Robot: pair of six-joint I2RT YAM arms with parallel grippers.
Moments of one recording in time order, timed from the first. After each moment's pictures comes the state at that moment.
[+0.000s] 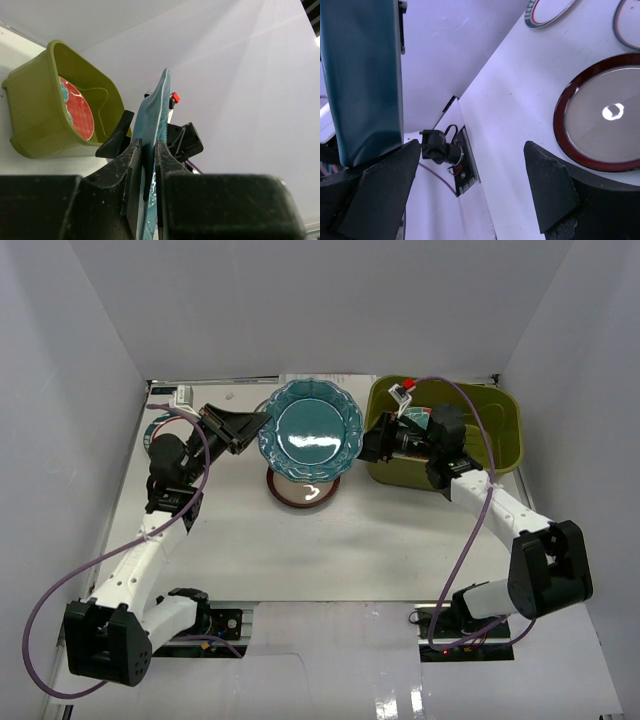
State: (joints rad) left arm -0.19 1.04 0.78 0.51 0.52 -1.30; right arm 0.37 1.39 0.93 0.41 -0.96 0.81
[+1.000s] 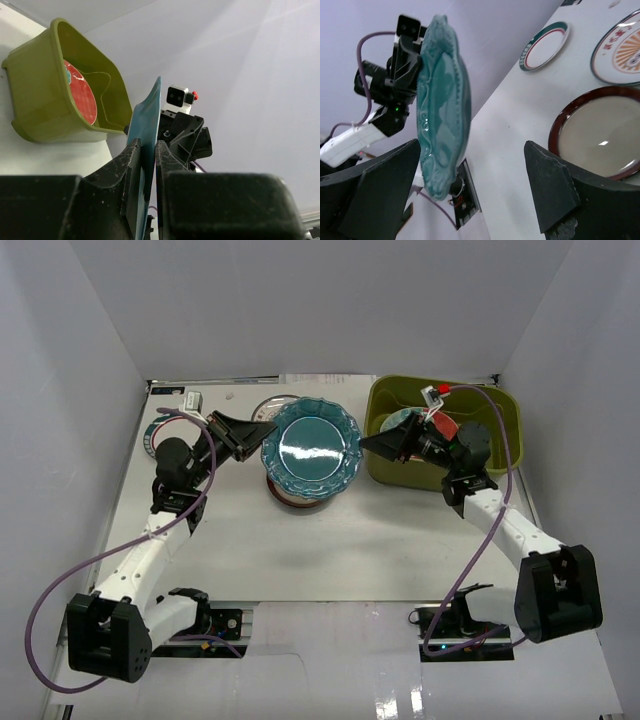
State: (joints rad) left arm -0.20 1.06 0.72 0.56 0.56 -1.31; right arm 0.27 1.25 0.76 0.66 -0.85 0.97
